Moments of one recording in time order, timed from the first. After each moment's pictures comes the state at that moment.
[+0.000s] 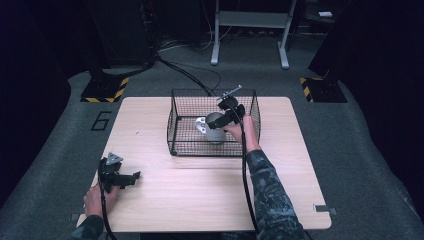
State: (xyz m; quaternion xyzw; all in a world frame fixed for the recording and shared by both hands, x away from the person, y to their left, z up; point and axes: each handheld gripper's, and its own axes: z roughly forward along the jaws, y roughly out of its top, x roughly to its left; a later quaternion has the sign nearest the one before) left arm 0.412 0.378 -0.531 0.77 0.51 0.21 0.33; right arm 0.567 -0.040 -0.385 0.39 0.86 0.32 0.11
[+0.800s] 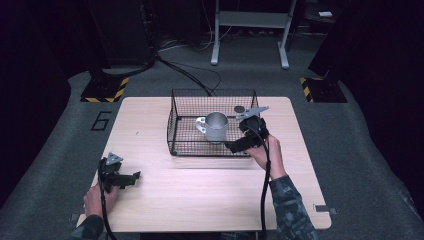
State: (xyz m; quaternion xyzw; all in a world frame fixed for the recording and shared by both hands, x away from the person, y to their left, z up) left arm 0.412 0.378 -0.531 0.77 0.51 0.21 0.33; right arm 0.457 -0.096 -0.358 0.34 0.85 0.36 0.16
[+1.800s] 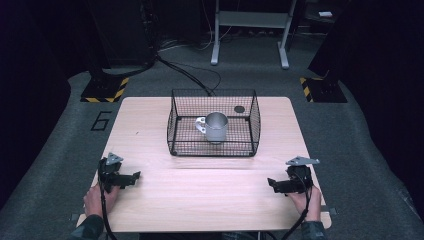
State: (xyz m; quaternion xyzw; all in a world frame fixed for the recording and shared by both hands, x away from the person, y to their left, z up) left arm 0.412 0.378 -0.531 0.77 0.51 0.21 0.33; right arm 0.377 -0.234 -0.481 0.49 0.79 0.34 0.17
